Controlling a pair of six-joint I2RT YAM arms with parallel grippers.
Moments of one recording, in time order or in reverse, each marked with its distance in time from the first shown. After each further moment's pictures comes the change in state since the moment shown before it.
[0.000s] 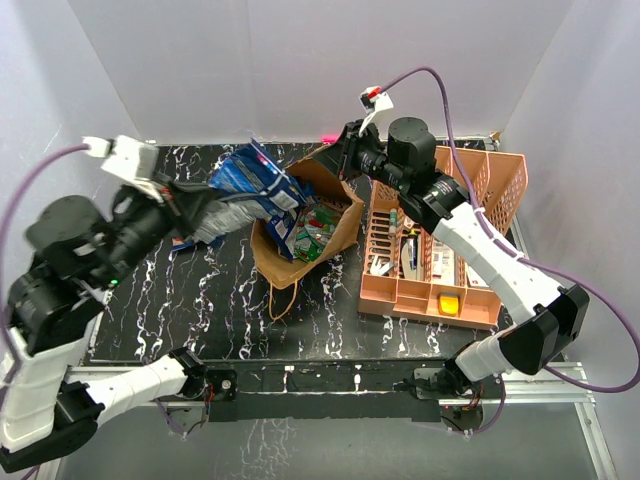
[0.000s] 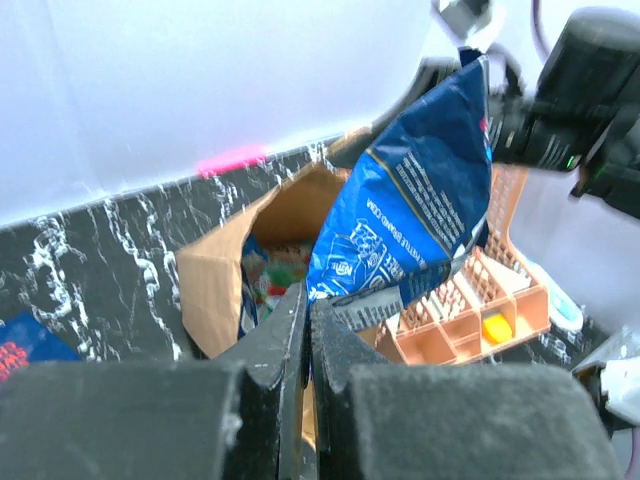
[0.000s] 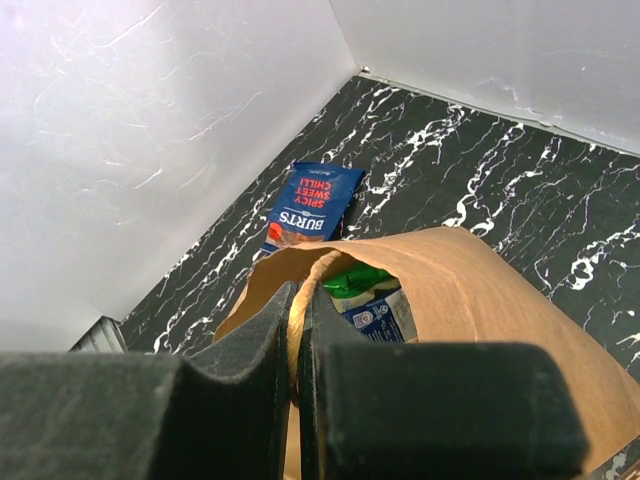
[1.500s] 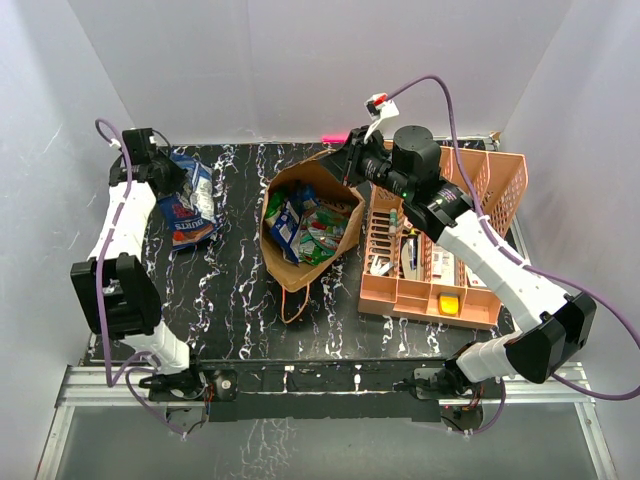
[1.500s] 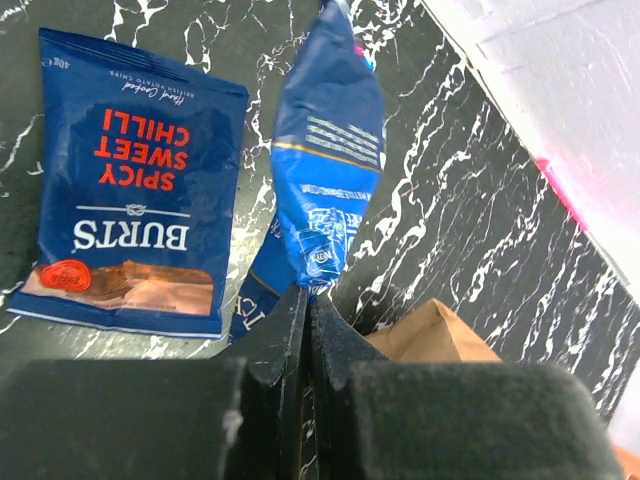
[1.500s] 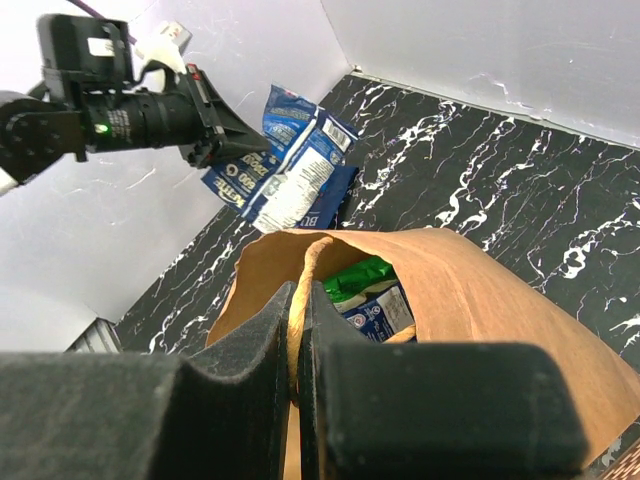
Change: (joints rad) left arm 0.873 0.706 -0.187 0.248 0.191 -0.469; right arm 0.000 -0.058 -0.084 0.028 0.021 0.003
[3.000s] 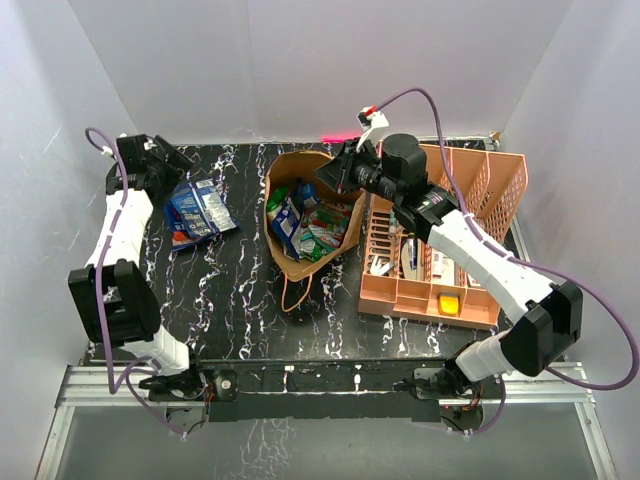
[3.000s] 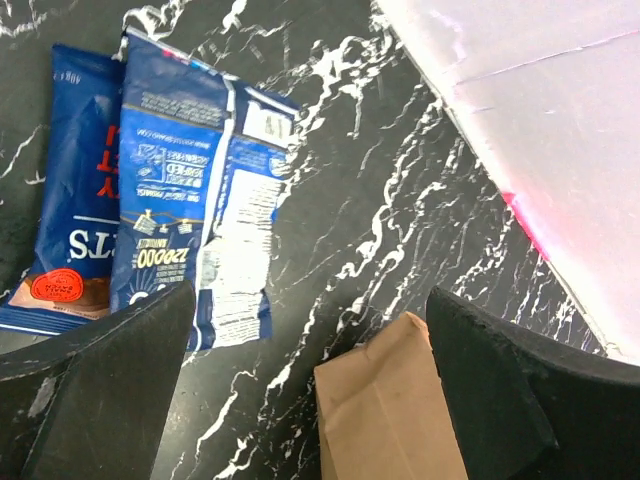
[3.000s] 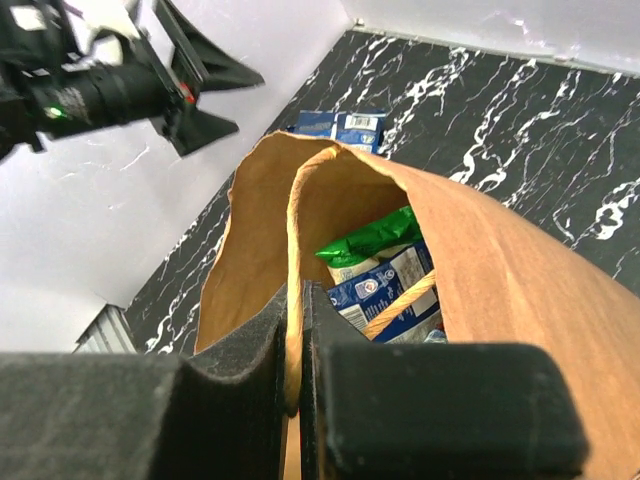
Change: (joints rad) left arm 0.061 -0.002 -0.126 0.139 0.023 -0.110; right arm 0.000 0.032 -0.079 0.055 -0.016 0.053
